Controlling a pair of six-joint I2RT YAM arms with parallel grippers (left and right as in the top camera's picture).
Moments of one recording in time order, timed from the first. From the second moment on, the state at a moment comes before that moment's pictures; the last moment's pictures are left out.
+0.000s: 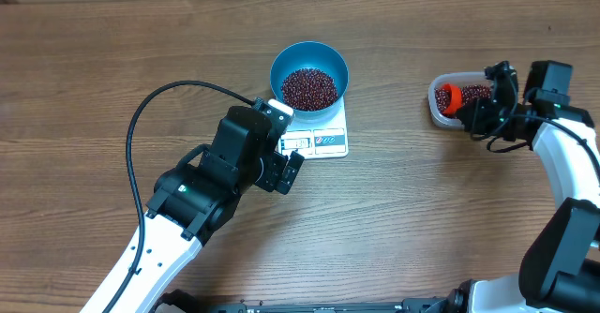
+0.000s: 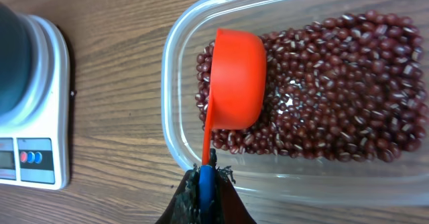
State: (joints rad) left arm -0.55 1.17 1.07 -0.74 -0.09 -0.02; right arm -0.31 1.66 1.12 -0.60 -0.47 -0.13
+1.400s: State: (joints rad) left arm -0.55 1.17 1.07 -0.74 -0.09 -0.02; right arm -0.42 1.66 1.12 -0.55 -1.28 -0.01
